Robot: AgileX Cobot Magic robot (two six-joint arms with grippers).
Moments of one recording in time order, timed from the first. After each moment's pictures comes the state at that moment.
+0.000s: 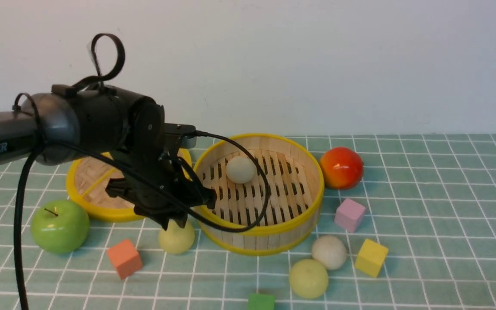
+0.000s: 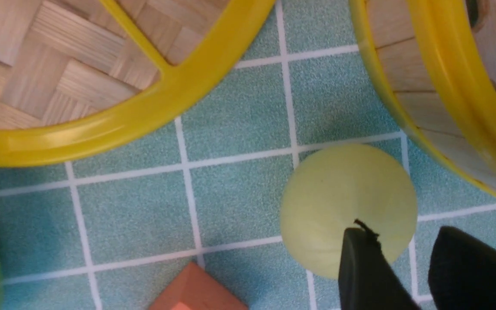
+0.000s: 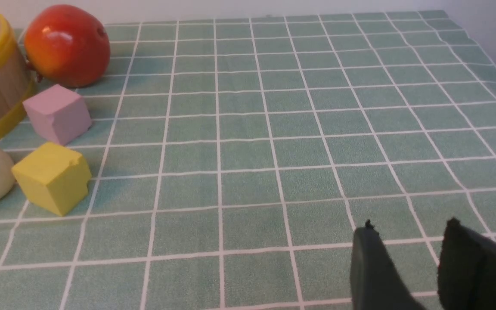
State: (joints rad) right arm -0.06 -0.01 0.02 -0.17 0.38 0.23; left arm -0.40 1.87 -1.32 0.02 0.76 -0.27
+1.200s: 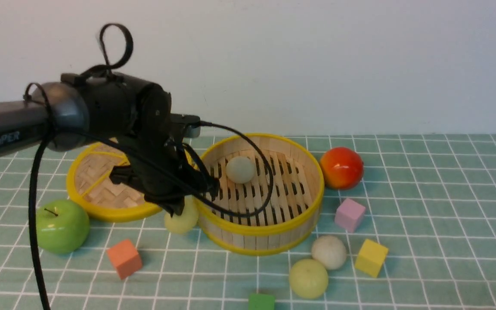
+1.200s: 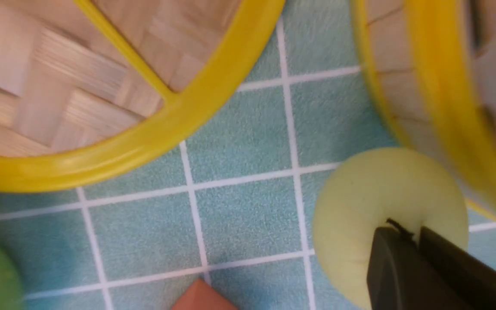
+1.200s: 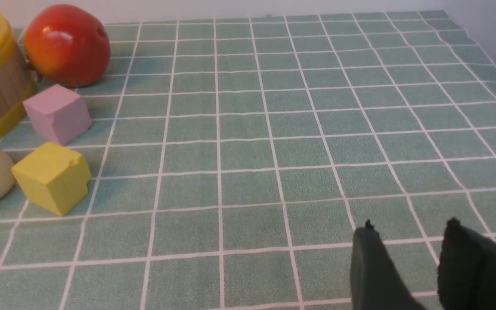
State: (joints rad) right arm -0.06 -0.01 0.02 -0.17 0.38 0.23; left arm -0.40 1.88 -1.43 0.04 0.84 -0.27
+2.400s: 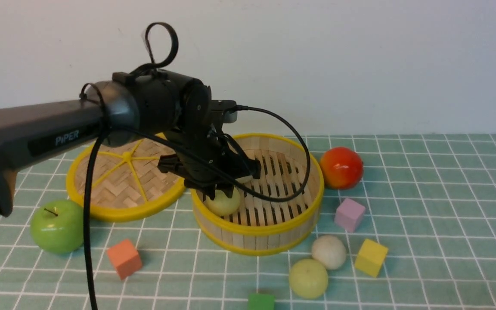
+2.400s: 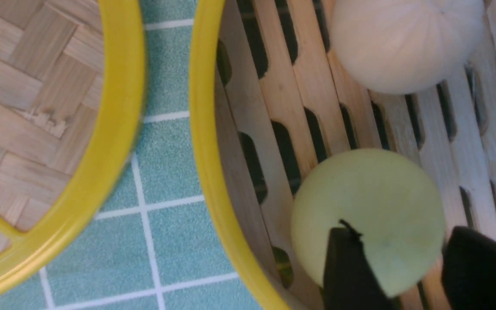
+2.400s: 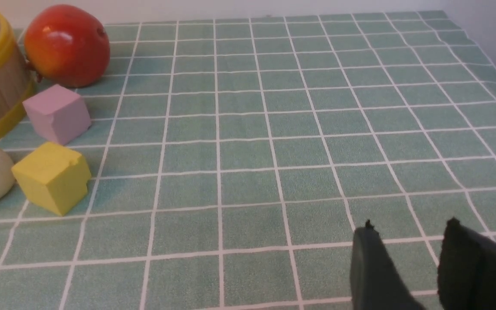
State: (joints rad) right arm -0.06 -0.01 0.02 -0.17 0.38 0.23; left arm -0.47 2.01 -1.59 -0.02 0.77 -0.32
